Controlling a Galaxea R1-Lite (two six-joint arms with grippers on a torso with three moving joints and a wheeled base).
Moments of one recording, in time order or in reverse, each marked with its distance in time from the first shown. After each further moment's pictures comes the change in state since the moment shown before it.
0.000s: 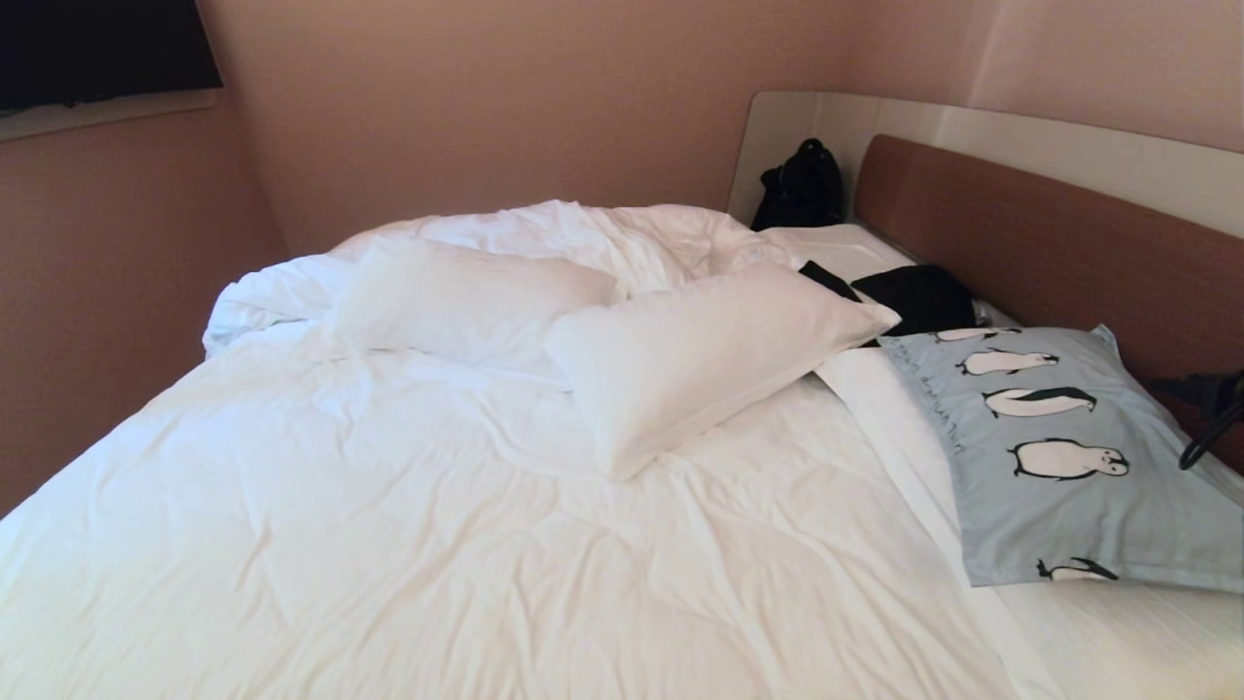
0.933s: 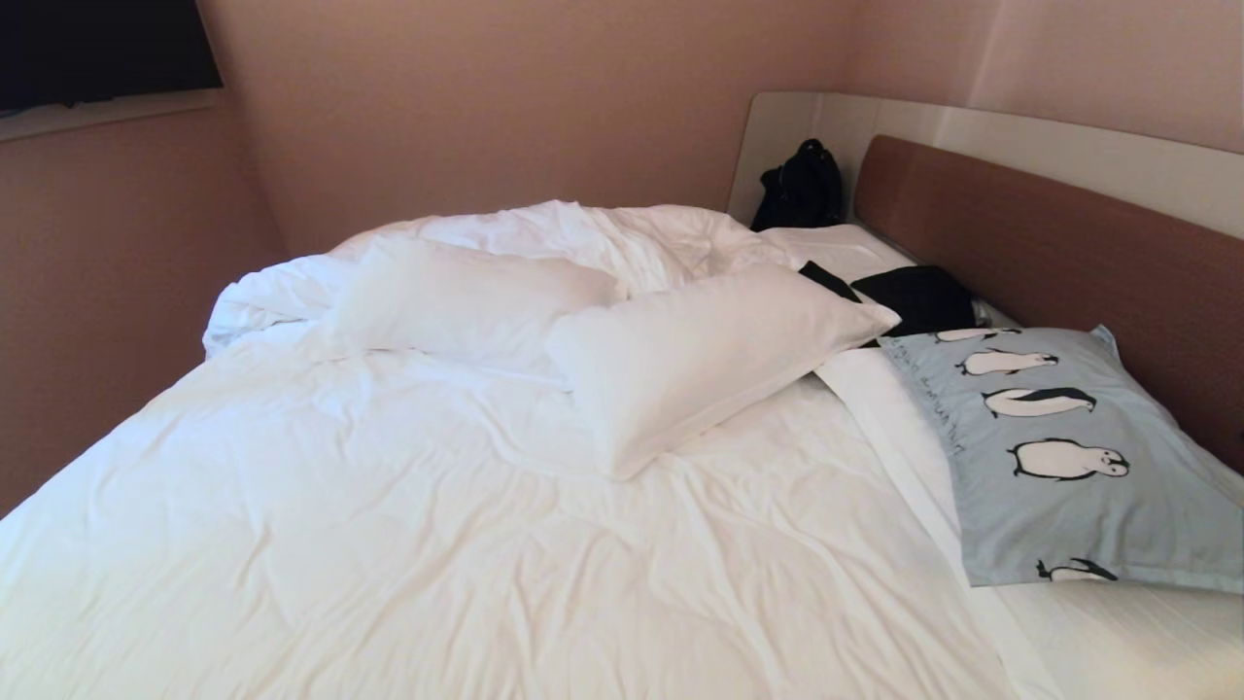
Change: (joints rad) left arm 0.000 0.000 0.000 0.000 0.000 -0.001; right arm -0.096 -0.477 0.665 0.007 -0.017 0.203
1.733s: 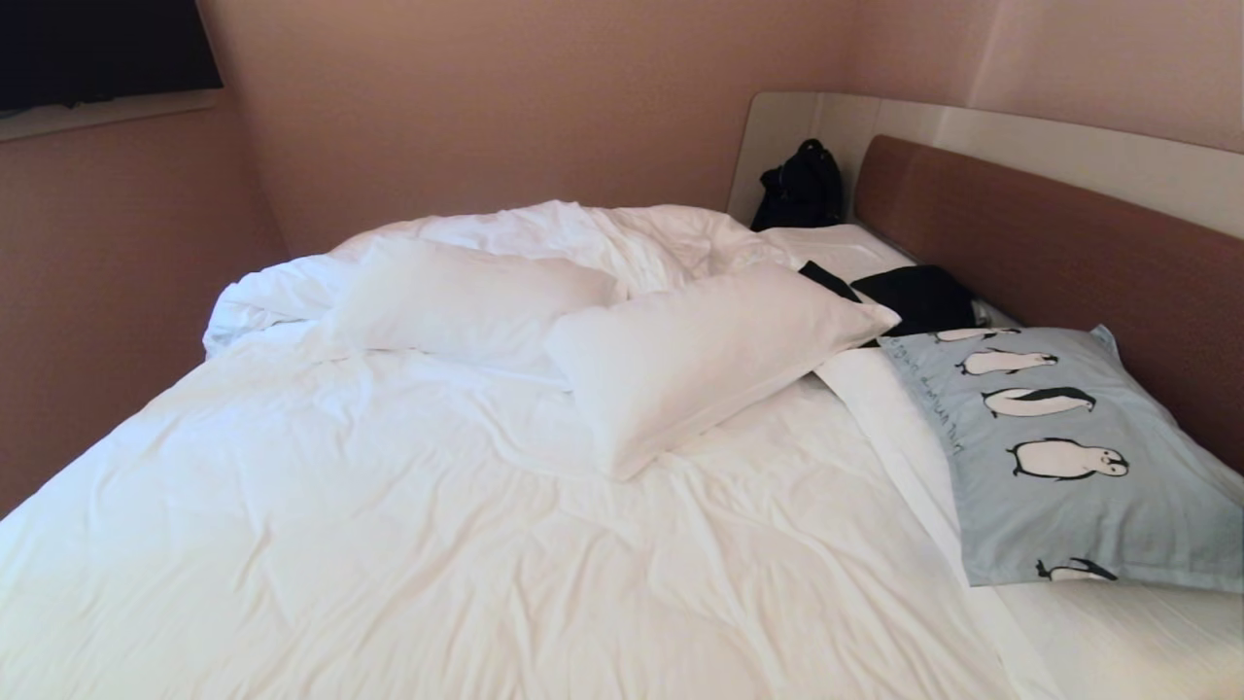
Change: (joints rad) left arm 0.000 0.000 0.000 0.000 0.000 0.000; right arm -0.079 0.154 -0.026 -0.032 -0.101 0.252
